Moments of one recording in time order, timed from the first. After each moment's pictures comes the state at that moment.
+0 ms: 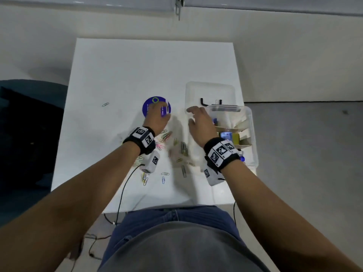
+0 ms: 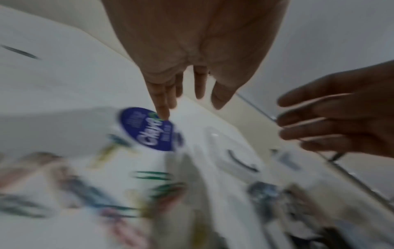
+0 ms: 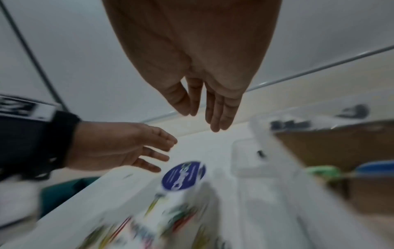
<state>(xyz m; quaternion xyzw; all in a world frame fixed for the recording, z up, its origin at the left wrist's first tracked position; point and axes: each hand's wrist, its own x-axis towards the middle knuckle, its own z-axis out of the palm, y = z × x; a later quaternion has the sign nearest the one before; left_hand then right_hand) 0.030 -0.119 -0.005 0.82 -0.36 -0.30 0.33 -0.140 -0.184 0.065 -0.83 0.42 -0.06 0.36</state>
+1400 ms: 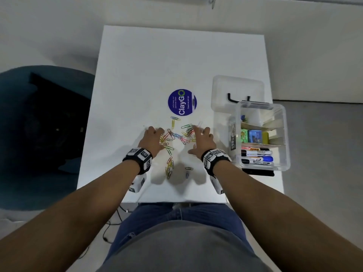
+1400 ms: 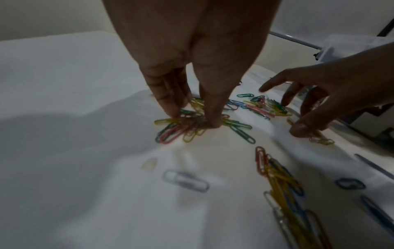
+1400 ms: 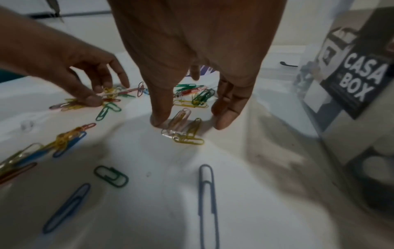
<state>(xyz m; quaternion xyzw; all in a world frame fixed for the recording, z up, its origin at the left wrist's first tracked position) 0.069 0.021 -0.060 0.85 -0.43 -0.30 0.06 -0.104 -0.115 -0.049 -0.84 0.43 0.19 0.28</state>
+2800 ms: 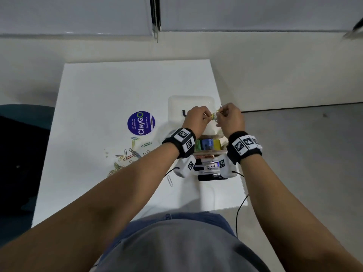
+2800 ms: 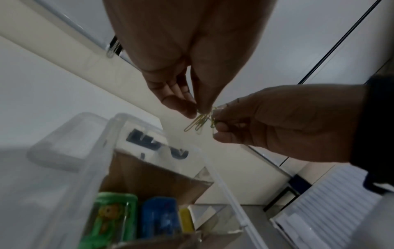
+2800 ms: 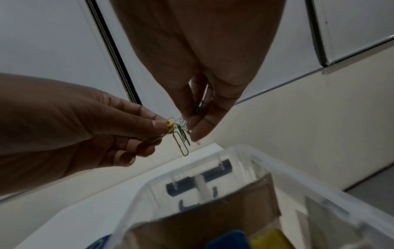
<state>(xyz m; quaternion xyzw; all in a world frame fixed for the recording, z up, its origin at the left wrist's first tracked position) -0.124 -0.217 0.085 0.74 -0.48 -0.30 0.36 -0.240 -0.281 0.091 -0.69 0.56 -0.24 0.38</state>
